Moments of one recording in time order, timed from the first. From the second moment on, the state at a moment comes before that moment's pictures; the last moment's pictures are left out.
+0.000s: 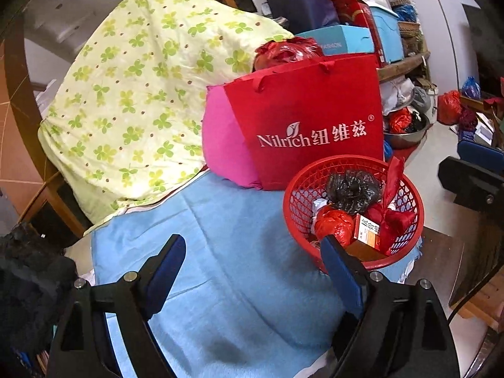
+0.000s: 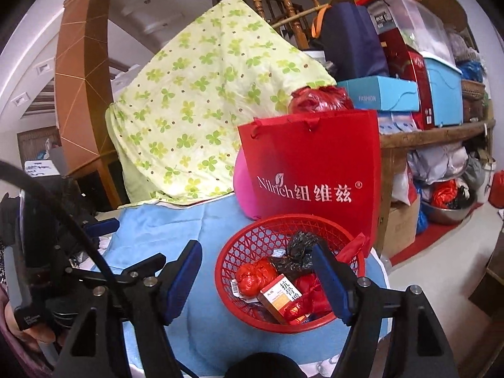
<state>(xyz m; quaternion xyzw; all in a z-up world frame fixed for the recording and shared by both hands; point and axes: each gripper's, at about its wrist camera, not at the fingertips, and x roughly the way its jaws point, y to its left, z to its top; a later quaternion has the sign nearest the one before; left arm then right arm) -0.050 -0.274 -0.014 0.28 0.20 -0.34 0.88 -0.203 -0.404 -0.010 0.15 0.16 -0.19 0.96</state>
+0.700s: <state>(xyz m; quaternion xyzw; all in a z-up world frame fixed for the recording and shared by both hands) -0.062 -0.193 0.032 0.23 0.17 -0.30 0.91 -0.201 -0.307 0.037 0.02 0.14 -0.18 0.97</state>
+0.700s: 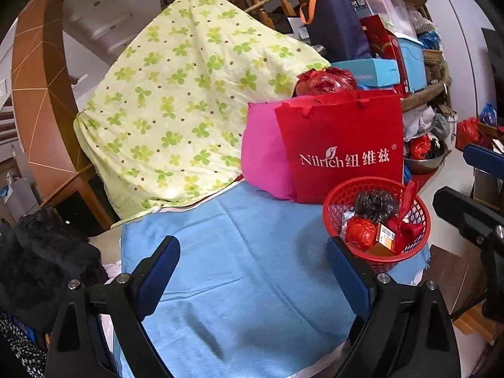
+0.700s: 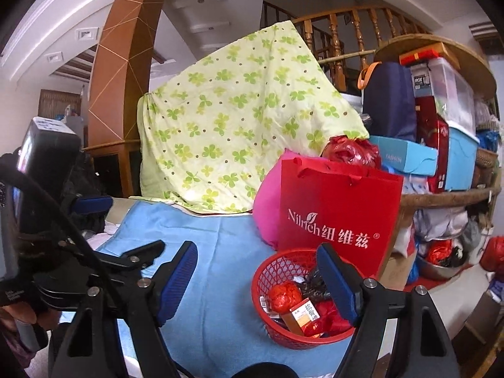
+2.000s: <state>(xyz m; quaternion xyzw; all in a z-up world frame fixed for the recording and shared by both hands) -0.086 -0.153 0.049 0.20 0.15 -0.30 0.92 -0.210 -0.302 0.063 0.07 0.15 -0.20 0.96</state>
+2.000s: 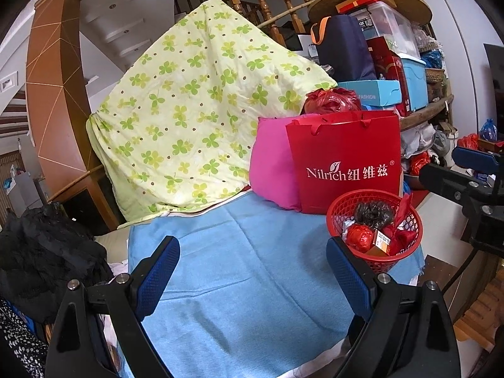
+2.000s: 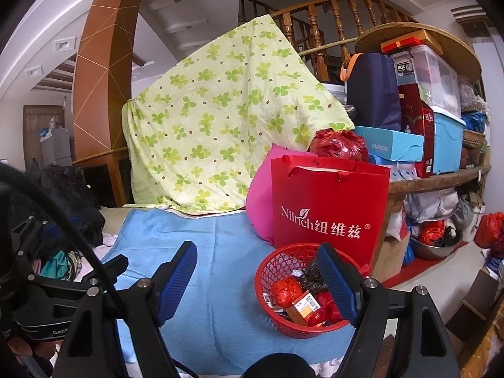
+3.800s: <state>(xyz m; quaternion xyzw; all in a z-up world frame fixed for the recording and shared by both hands) -0.094 -0.146 0.047 0.21 0.15 -0.30 0.92 -0.204 -0.304 0.063 0.09 0.16 -0.20 0.96</state>
